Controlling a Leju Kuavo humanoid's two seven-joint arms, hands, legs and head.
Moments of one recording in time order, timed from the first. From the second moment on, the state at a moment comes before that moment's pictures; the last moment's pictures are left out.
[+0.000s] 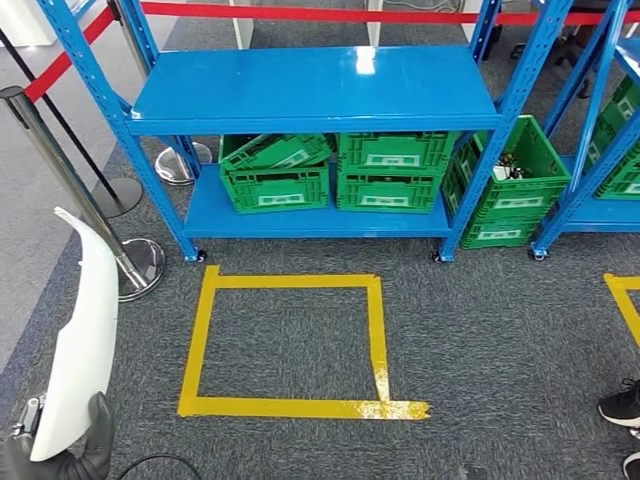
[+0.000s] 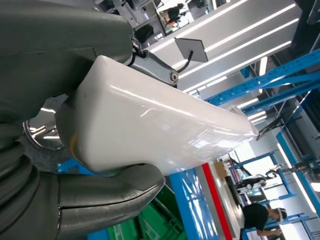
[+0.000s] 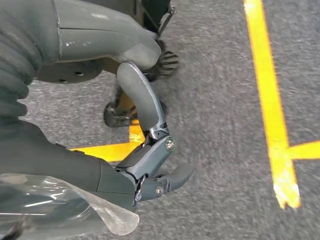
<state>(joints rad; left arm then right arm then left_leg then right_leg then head) 0.55 -0.28 0.05 -1.98 -0.43 0.44 -0.67 -0.03 0.10 -0.68 -0.21 0.55 0.02 -0.43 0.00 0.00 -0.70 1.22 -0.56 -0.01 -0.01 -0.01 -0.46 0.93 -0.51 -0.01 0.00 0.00</state>
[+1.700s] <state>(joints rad) 0.52 -0.25 0.02 -1.98 -0.42 0.47 -0.67 -0.04 0.09 -0.68 -0.21 0.59 0.01 -0.42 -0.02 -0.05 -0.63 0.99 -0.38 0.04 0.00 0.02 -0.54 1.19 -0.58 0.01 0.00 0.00</state>
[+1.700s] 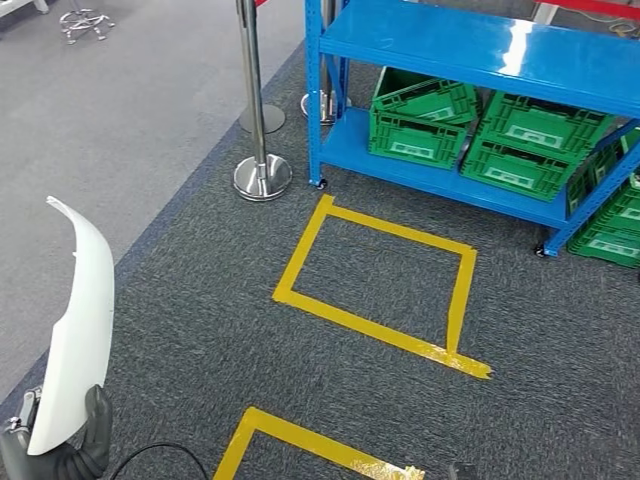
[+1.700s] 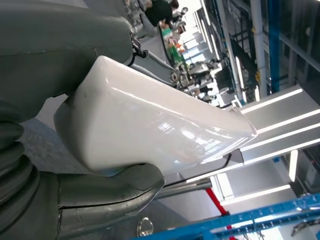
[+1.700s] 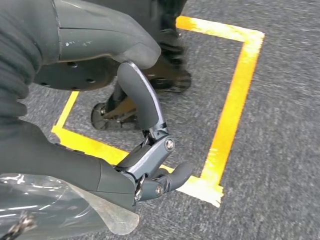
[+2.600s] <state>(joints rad) 0.53 -0.24 -0.01 -1.98 -0.48 0.55 -0.67 -0.02 0.08 -0.68 -0.21 0.61 0.00 -0.42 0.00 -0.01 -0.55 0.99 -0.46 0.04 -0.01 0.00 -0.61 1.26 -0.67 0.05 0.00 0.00</state>
